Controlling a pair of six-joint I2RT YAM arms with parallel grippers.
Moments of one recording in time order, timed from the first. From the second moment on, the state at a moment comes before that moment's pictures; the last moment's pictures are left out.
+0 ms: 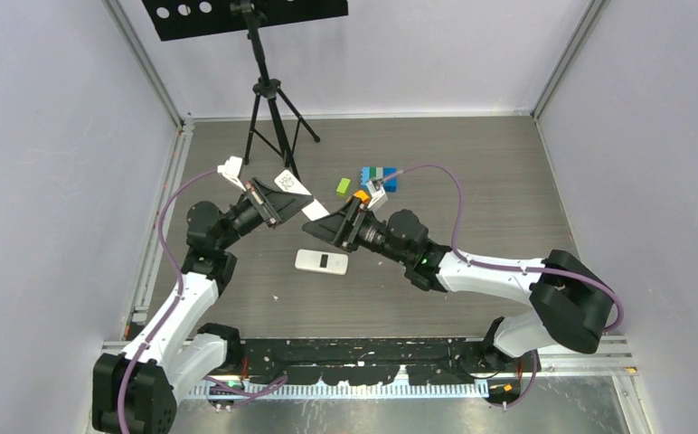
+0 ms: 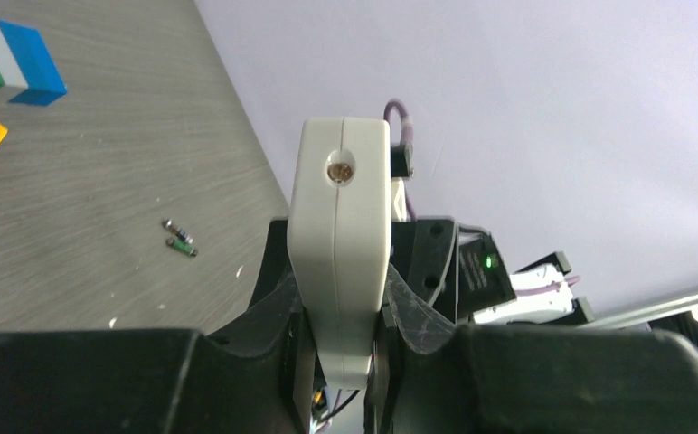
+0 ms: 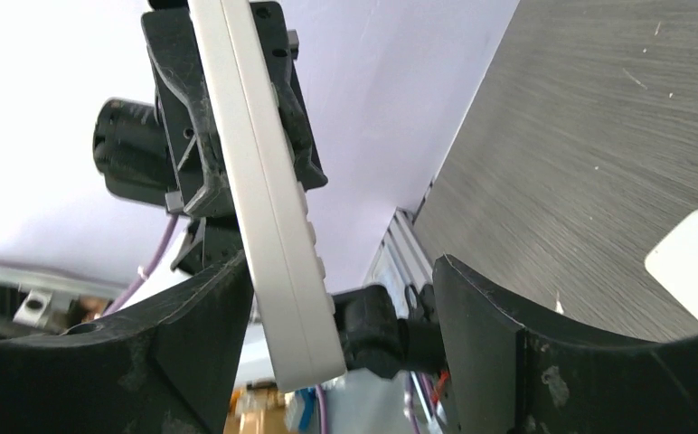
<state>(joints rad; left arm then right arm) -0.21 0.92 0.53 0.55 0.73 -1.20 0.92 1.42 0.72 0.74 -0.18 1.18</state>
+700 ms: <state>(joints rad) -0.21 0.89 0.48 0.67 0.60 -1.36 0.98 1.43 0.77 0.81 0.12 1.22</state>
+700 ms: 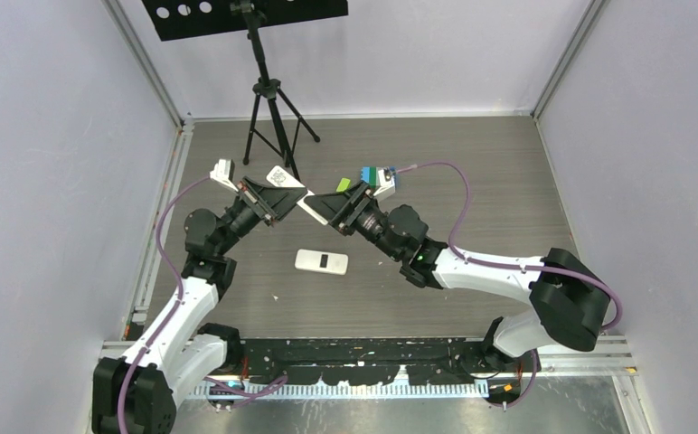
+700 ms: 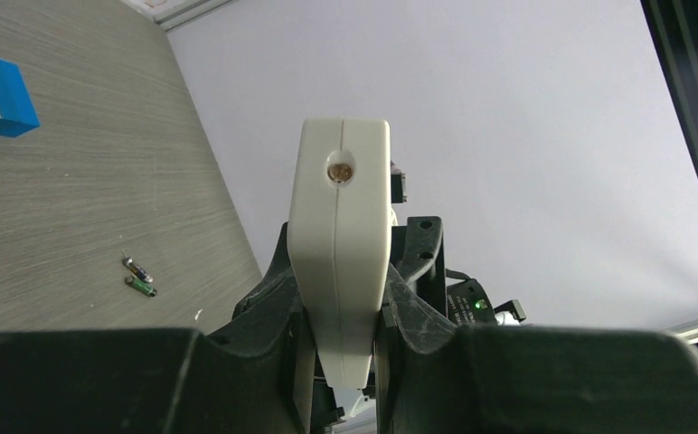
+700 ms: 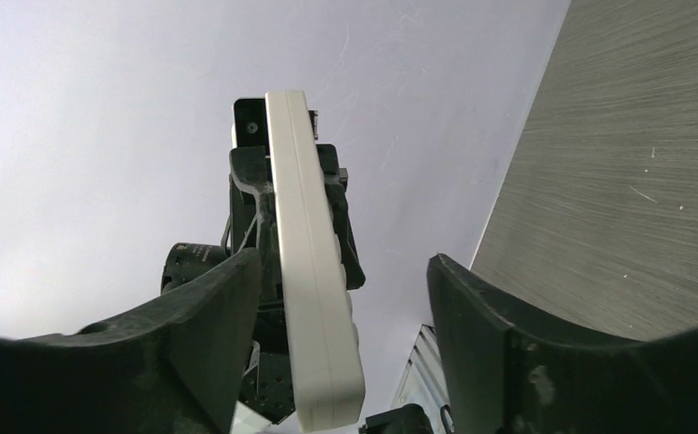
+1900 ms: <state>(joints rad) -0.21 0.87 0.46 0.57 0.41 -1.43 0.87 1.38 0.73 0.70 0.04 1.37</state>
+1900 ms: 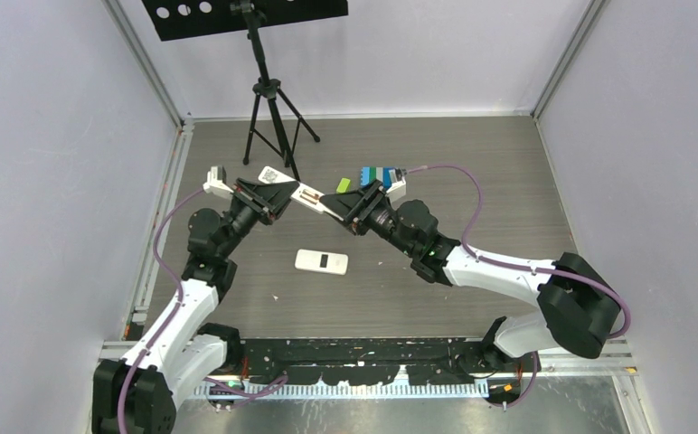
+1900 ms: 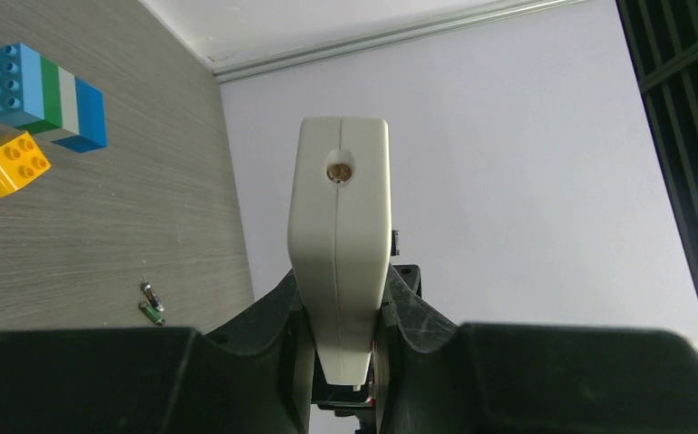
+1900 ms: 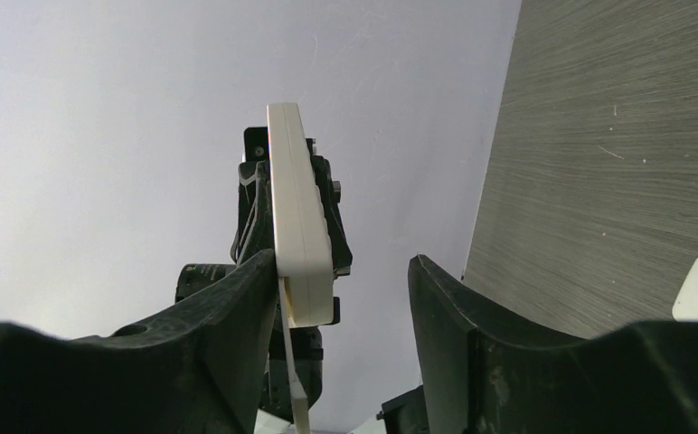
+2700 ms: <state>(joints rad) -0.21 0.91 0.45 0.49 0.37 -1.13 0.79 1.42 0.76 0.53 -0.15 1.47</state>
